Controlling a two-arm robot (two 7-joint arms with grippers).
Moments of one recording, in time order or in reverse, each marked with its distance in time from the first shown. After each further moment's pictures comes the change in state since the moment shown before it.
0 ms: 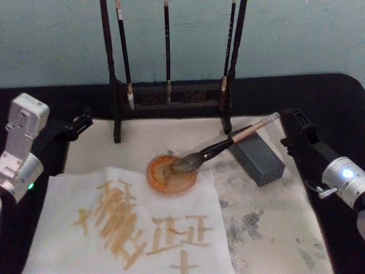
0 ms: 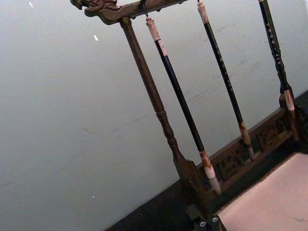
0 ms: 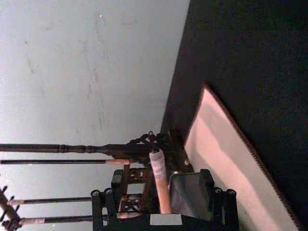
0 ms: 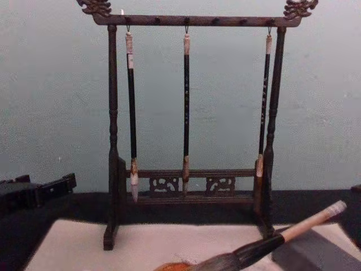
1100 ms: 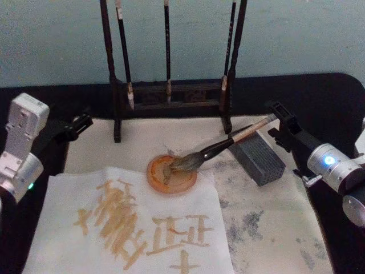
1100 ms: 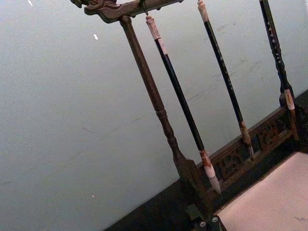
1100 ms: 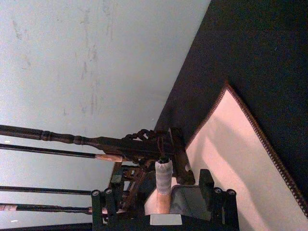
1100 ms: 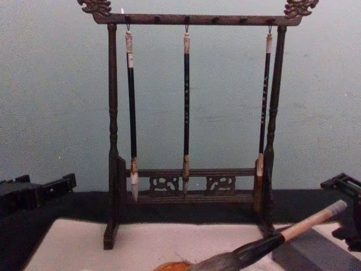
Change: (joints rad) left arm 0.000 0.000 0.000 0.000 0.000 0.000 0.000; right arm 0.151 0.061 -0.162 0.141 -0.056 -0.021 0.069
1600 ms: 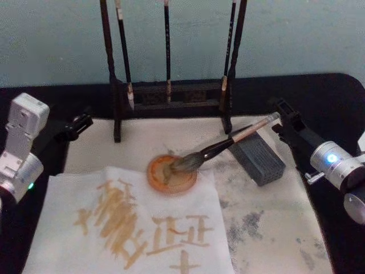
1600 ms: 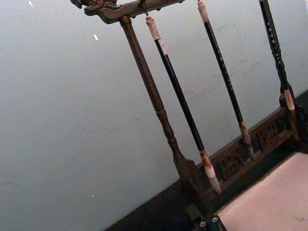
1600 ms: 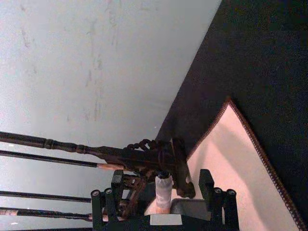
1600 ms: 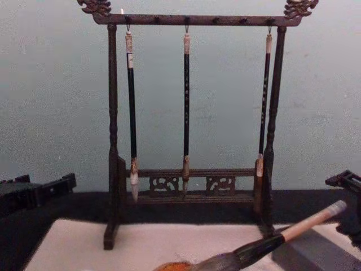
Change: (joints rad) left arm 0.000 0.000 0.000 0.000 0.000 0.000 0.000; right arm 0.032 0.018 -0.029 0.053 0.006 -0.029 0.059
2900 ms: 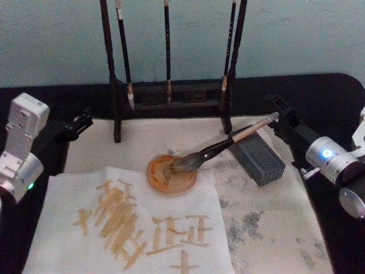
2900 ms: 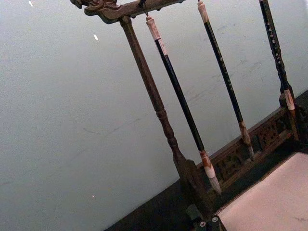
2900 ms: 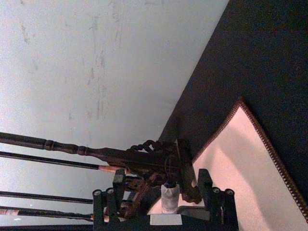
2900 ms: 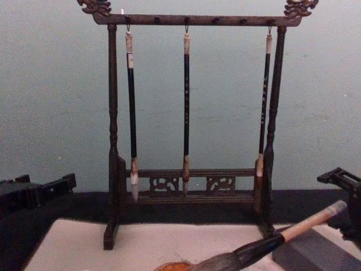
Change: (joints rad) left arm 0.000 0.000 0.000 0.000 0.000 0.000 0.000; right arm 0.060 0.010 -0.060 0.063 0.029 -0.005 0.037
